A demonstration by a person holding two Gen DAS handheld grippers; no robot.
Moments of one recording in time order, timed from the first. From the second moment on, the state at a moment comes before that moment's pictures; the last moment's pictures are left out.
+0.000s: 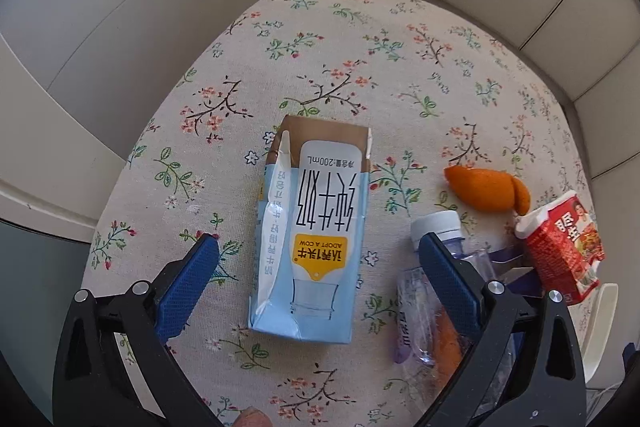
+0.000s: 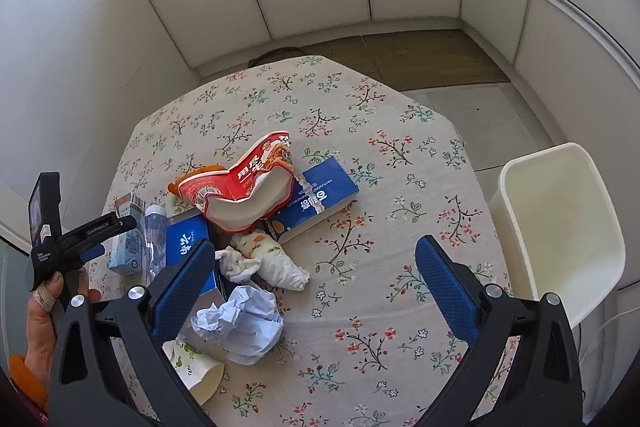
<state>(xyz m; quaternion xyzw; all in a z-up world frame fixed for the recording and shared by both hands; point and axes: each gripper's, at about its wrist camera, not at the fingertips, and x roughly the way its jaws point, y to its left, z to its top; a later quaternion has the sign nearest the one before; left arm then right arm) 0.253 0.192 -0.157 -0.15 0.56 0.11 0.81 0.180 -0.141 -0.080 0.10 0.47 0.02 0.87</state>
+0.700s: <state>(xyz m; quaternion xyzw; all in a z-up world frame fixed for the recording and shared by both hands) 0.242 0.182 -0.138 -0.16 0.52 0.07 0.84 0.200 -0.137 -0.103 0.09 0.50 0.02 0.86</state>
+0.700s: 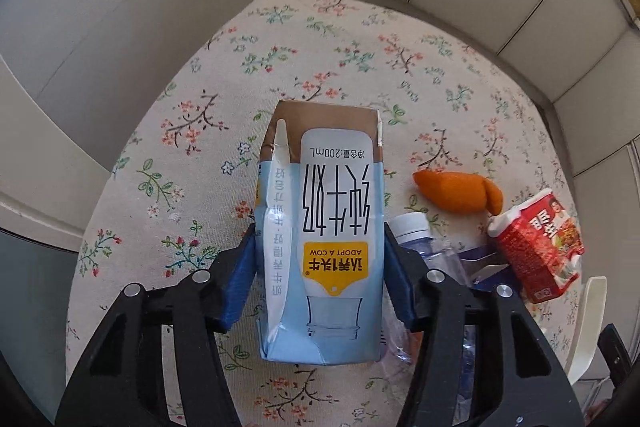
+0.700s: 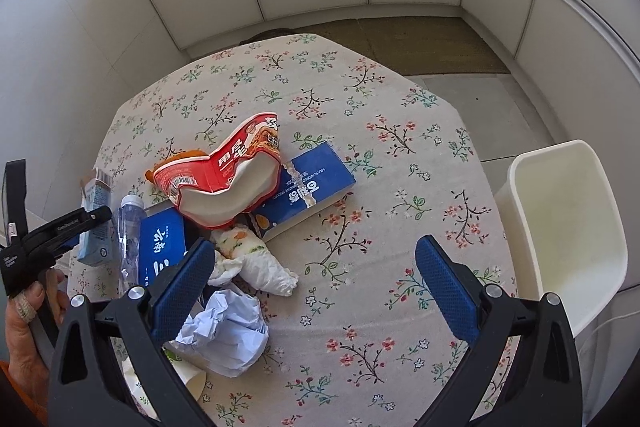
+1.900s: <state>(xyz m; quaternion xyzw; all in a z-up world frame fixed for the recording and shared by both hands) 0.165 0.157 -0.048 -0.25 0.44 0.01 0.86 0.324 -0.104 -0.178 0.27 0.57 0.12 0.77</state>
